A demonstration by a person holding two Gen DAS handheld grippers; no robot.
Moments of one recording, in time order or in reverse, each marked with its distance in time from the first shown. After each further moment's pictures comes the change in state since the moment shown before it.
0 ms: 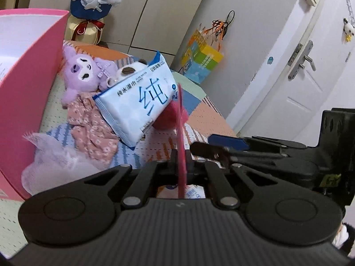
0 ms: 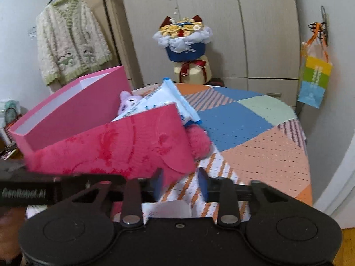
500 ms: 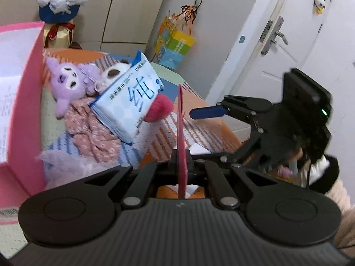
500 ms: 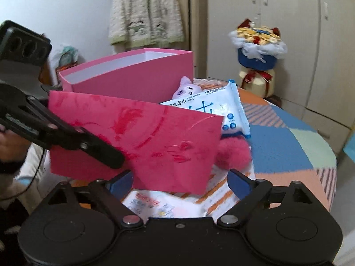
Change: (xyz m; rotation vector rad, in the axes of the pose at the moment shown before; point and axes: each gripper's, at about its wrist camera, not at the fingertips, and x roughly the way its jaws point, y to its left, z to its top) left arm -0.021 0.014 0.011 0.151 0.096 -0.127; right arm 0.010 0.004 0.011 -0.375 0.050 0.248
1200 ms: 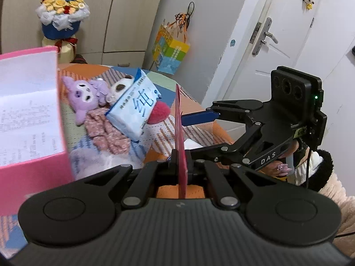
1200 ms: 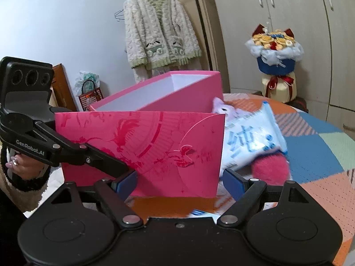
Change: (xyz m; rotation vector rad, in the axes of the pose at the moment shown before) left arm -0.074 -0.017 -0.001 0.055 -0.006 0.020; right arm -0.026 0.032 0.016 0.119 -0.084 0.161
